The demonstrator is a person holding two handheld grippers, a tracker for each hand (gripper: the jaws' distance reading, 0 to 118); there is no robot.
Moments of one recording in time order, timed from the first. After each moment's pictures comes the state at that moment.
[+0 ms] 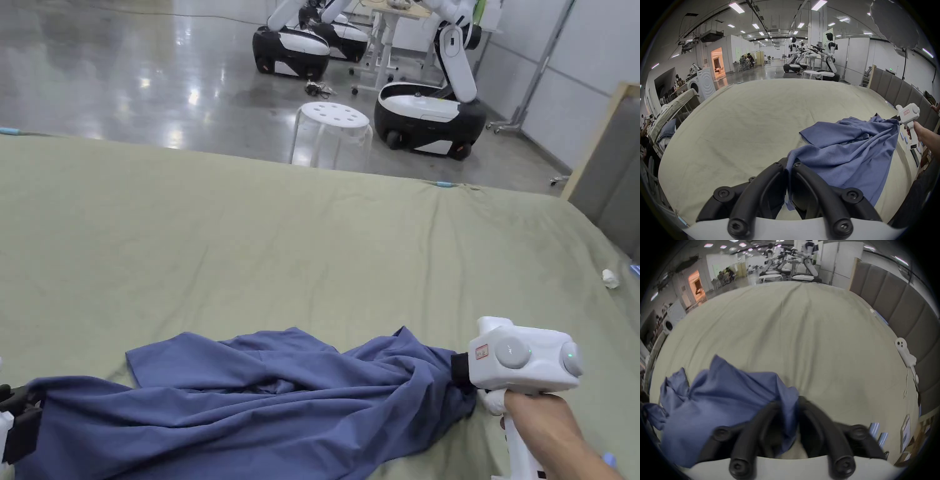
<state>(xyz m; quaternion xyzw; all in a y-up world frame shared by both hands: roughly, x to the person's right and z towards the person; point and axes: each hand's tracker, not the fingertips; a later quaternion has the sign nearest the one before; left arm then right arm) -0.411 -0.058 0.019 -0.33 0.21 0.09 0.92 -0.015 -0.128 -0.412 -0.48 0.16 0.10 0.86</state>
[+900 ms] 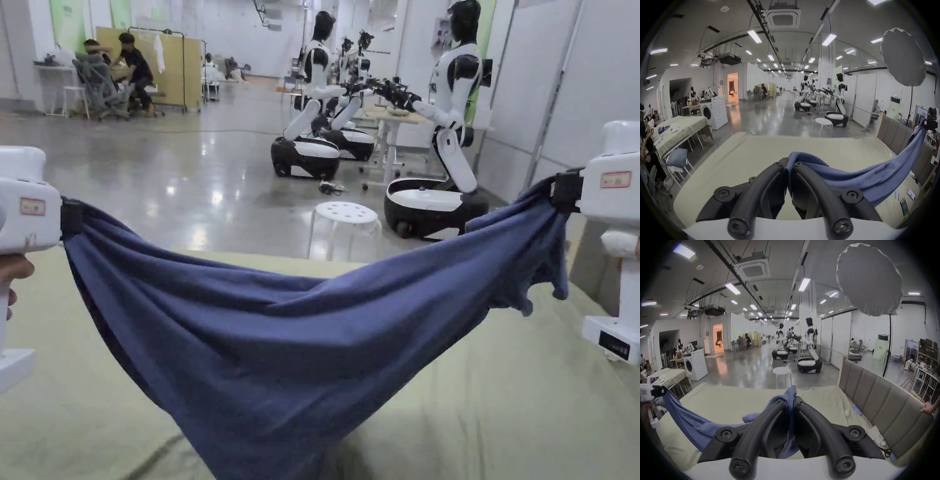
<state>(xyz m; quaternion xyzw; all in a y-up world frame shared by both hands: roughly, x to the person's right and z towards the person) -0.521 0.185 -0.042 -0.15 0.27 0.07 0.95 0.022 0.261 -0.324 -0.11 0.21 0.04 0.97</state>
